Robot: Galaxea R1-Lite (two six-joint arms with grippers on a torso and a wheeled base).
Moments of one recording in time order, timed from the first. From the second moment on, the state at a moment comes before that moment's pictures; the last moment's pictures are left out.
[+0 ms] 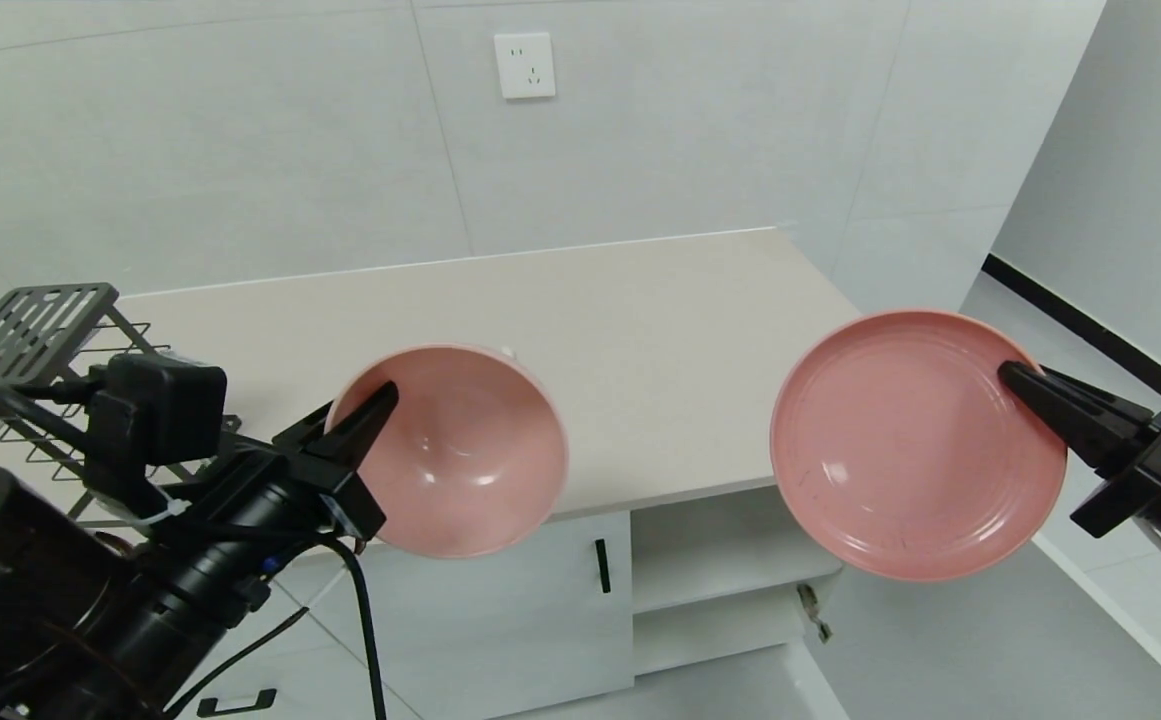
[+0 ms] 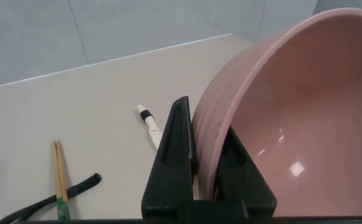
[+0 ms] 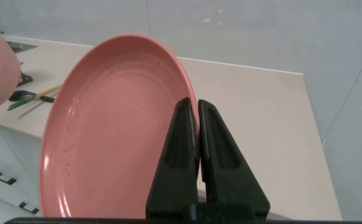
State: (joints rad) left arm -0.47 1.58 -0.21 -1.57 0.11 0.04; right arm 0.22 1.45 -0.18 -1.57 0.32 -0.02
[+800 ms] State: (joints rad) left arm -0.61 1.59 -0.18 -1.57 0.11 0.04; right arm 0.21 1.45 -0.18 -1.57 0.32 -0.03
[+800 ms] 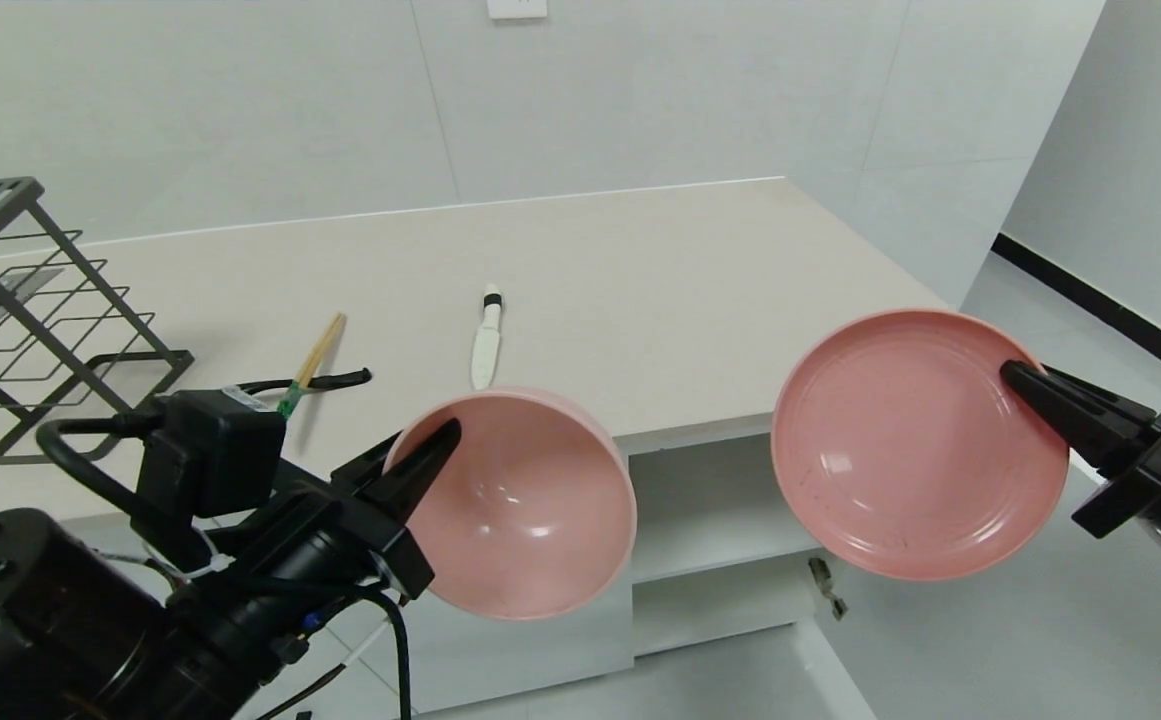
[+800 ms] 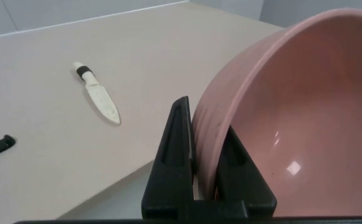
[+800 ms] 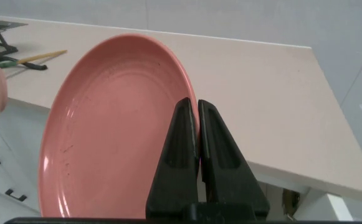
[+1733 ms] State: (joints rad) left arm -0.70 1.60 -0.17 -1.57 0.11 0.05; right arm 0.21 1.45 -0.18 -1.57 0.32 -0.03
